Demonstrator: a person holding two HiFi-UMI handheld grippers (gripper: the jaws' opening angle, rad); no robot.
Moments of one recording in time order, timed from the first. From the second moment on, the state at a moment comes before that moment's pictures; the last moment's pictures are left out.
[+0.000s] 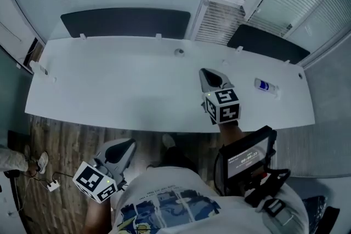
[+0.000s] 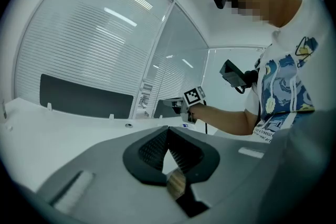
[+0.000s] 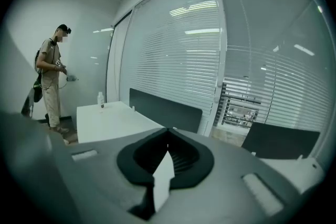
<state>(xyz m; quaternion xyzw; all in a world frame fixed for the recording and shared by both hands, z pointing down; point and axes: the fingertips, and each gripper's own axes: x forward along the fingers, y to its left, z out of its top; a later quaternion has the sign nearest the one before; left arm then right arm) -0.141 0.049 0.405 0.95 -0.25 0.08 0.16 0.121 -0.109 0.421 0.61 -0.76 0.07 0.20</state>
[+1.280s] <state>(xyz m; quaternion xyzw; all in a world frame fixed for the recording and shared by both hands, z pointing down) -0.110 0.166 0.410 0.97 -0.16 0.10 0.14 0.044 0.146 0.392 0.56 -0.81 0.04 0.17</state>
